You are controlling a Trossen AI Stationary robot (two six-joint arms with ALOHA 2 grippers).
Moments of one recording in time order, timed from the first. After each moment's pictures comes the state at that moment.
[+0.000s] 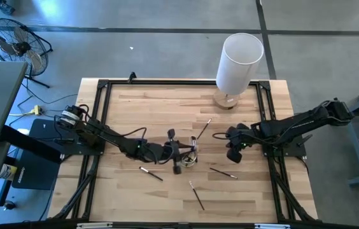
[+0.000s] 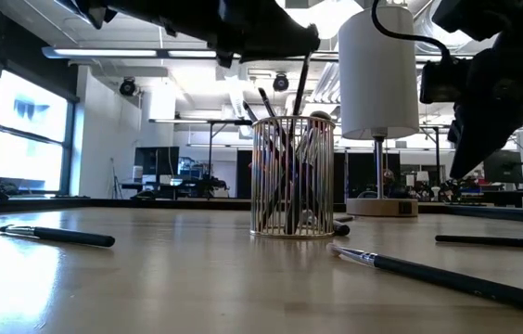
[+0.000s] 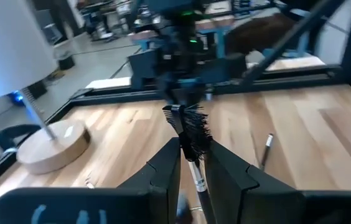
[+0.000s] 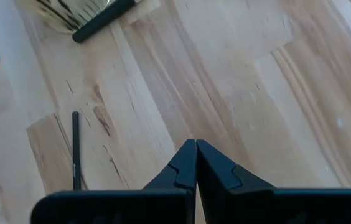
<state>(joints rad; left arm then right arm) -0.33 1.71 0.93 0.63 -0.52 0.08 0.16 1.07 0.53 -0.50 0.10 0.66</state>
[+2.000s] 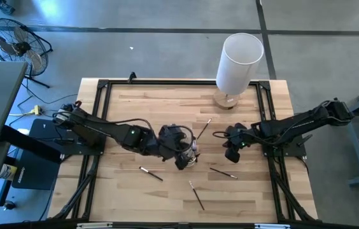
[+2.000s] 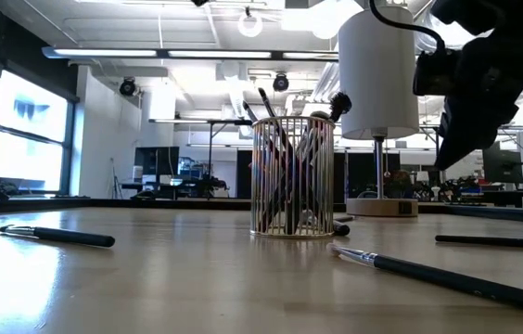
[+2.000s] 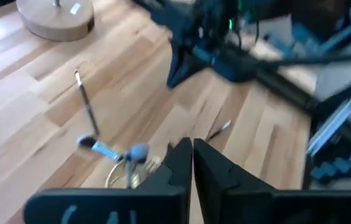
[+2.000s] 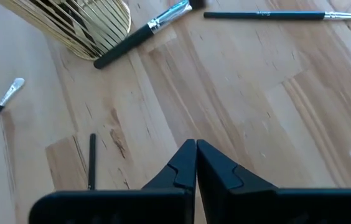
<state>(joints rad) -0.34 1.65 1.56 -0.57 -0.47 -0.77 0.16 1.07 0.53 -0.41 0.11 0.63</state>
